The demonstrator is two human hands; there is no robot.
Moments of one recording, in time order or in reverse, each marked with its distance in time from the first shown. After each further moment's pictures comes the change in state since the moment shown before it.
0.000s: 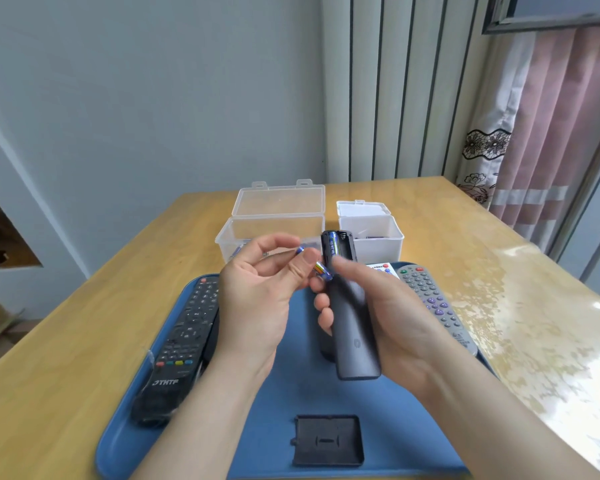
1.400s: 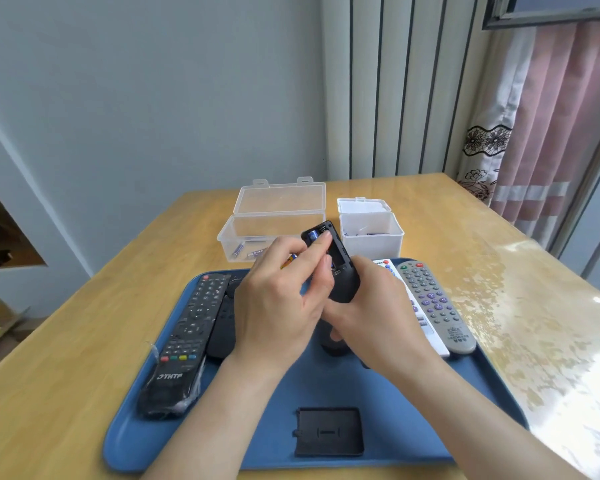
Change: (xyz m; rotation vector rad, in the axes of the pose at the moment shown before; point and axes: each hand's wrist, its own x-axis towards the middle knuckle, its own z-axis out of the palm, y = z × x) left_hand 0.005 -0.030 -0.007 0.960 0.038 0.834; right_hand 0.006 0.019 -0.005 -1.210 0.371 -0.455
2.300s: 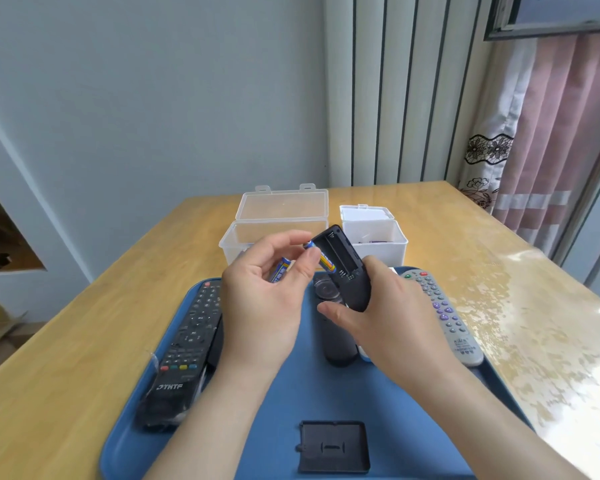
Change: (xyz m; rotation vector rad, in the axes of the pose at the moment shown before) left_hand 0.018 0.017 -0.021 -0.601 0.014 -0.599; right_hand 0.004 0.004 -0.011 -0.262 0.079 -0.082
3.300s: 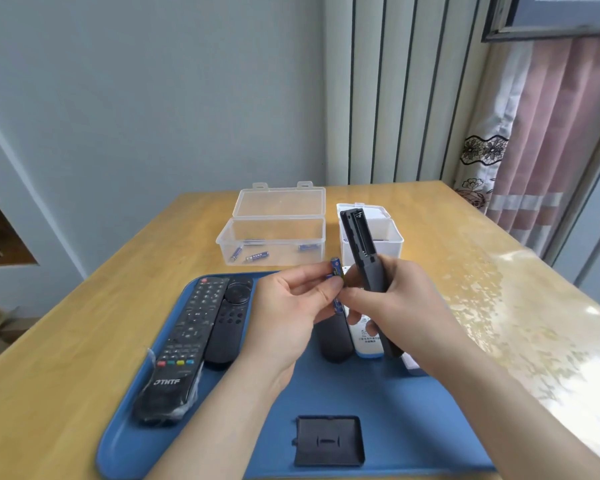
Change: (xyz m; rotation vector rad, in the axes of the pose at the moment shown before) left_hand -0.010 -0.015 0.012 -0.244 -0.248 -0.492; right_hand 0.006 0.001 -0.021 0.638 -0.217 0.135
